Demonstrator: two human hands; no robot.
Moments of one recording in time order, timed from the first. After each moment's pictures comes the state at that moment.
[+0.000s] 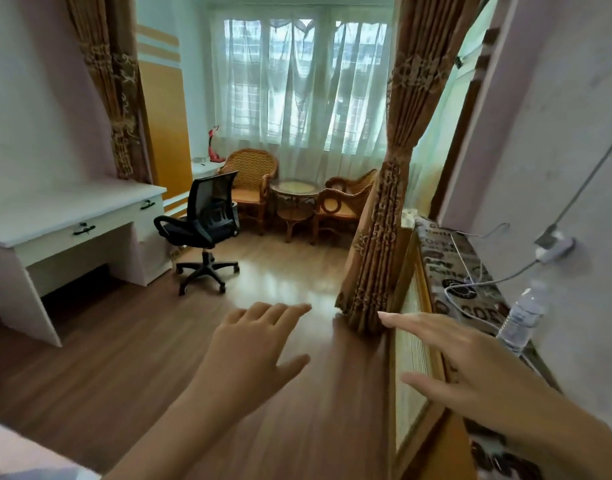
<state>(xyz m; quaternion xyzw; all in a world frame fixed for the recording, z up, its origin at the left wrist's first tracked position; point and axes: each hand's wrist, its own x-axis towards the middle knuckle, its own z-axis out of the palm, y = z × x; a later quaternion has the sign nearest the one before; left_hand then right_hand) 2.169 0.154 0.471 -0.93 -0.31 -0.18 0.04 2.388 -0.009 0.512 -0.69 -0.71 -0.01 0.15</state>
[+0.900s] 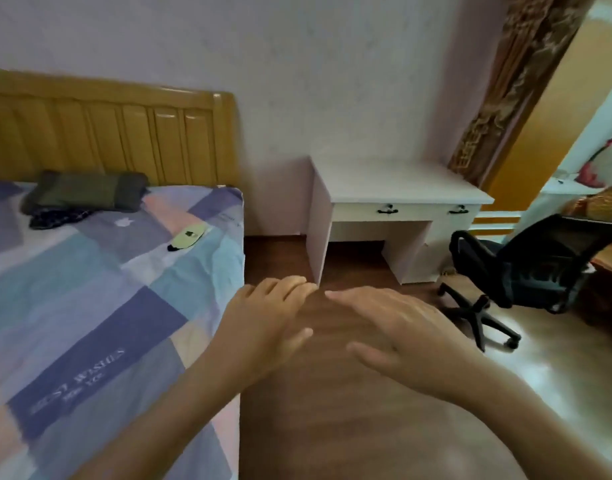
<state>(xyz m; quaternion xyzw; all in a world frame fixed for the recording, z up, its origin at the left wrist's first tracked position) 1.926 0.569 0.396 -0.64 -0.75 -0.13 0.10 2.116 0.652 0.458 -0.20 -0.97 0.06 0.06</state>
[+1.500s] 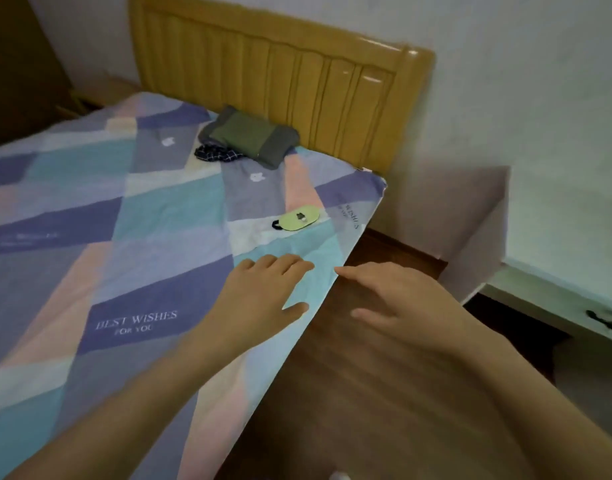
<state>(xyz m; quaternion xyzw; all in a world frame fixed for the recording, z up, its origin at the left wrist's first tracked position) 1.723 0.792 0.358 -0.37 -0.92 -0.07 0.06 1.801 0.998 0.393 0.09 -0.99 0.09 -0.05</state>
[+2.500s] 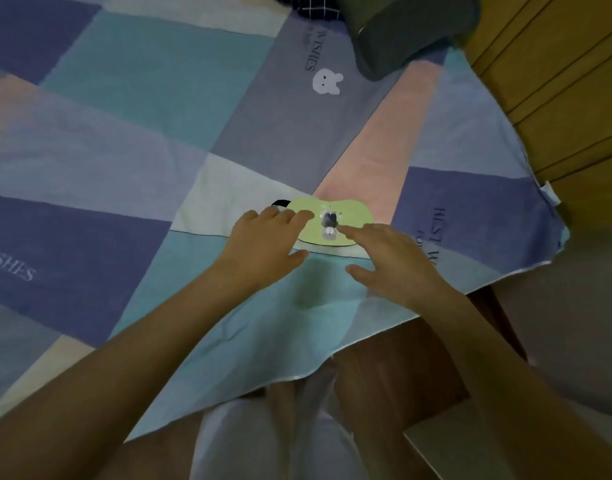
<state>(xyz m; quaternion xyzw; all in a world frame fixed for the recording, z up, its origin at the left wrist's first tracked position) 1.243 1.017 0.077 -0.05 -0.99 -0.10 -0.11 1.190 1.218 0.093 0.30 -0.91 0.09 -0.26</state>
